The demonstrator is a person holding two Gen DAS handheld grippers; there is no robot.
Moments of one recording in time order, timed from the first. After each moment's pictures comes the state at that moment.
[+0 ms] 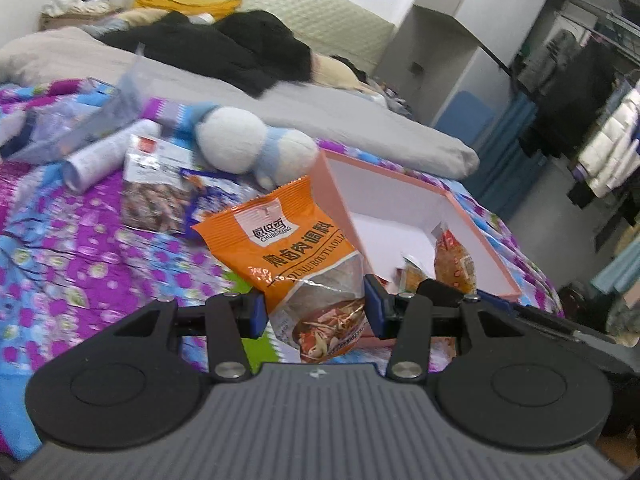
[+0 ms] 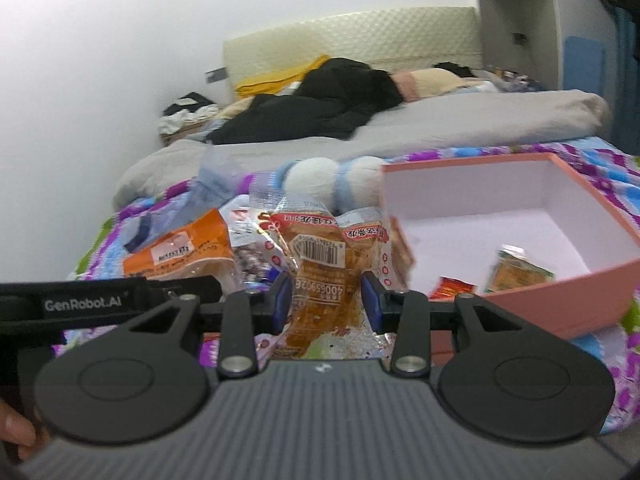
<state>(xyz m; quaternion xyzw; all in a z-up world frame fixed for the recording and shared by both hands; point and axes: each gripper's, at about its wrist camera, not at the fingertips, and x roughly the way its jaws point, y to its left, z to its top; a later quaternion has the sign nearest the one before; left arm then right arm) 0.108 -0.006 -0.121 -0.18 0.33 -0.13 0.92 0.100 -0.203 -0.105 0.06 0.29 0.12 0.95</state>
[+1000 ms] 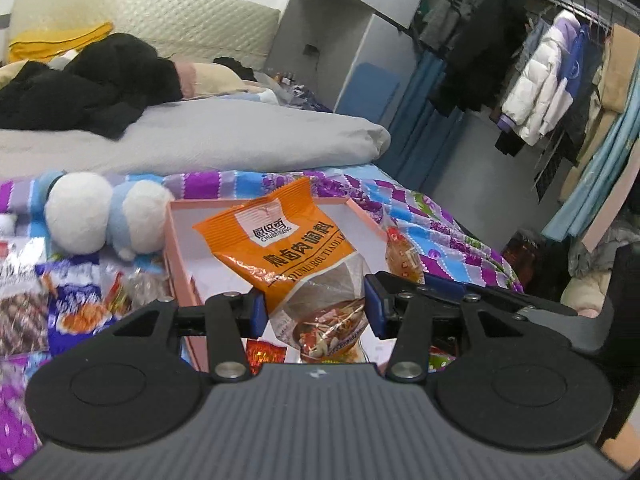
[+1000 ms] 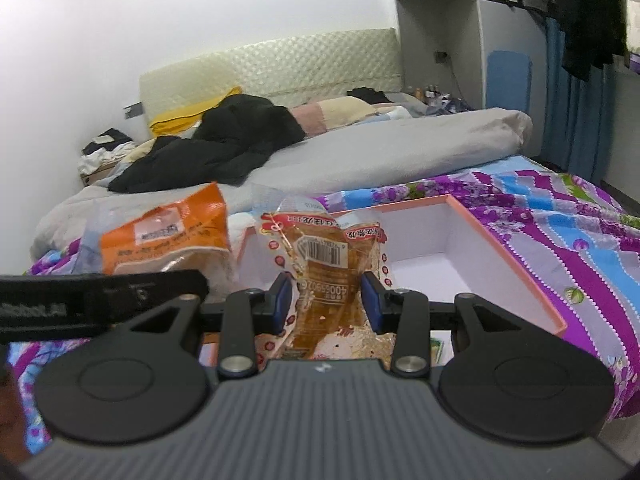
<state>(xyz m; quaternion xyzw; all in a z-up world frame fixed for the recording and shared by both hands) 0.232 -0.136 -0.077 -0.09 0.31 -0.27 0.91 0.175 -0.303 -0.095 0.06 0.26 0.01 0.96</state>
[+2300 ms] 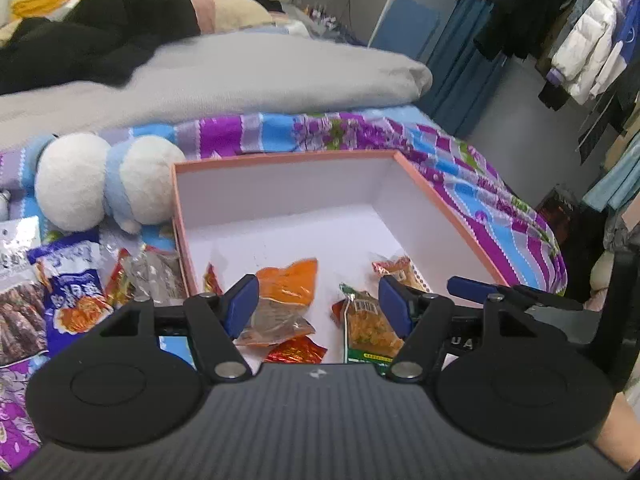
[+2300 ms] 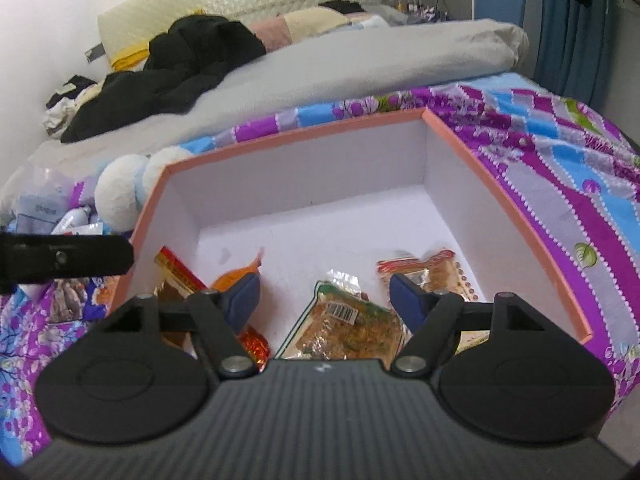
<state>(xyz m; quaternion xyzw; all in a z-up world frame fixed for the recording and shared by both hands) 0.324 -0.163 -0.109 -0.07 0.41 -0.22 0.88 0.256 -0.350 -0.148 0.08 0.39 0.00 0.92</state>
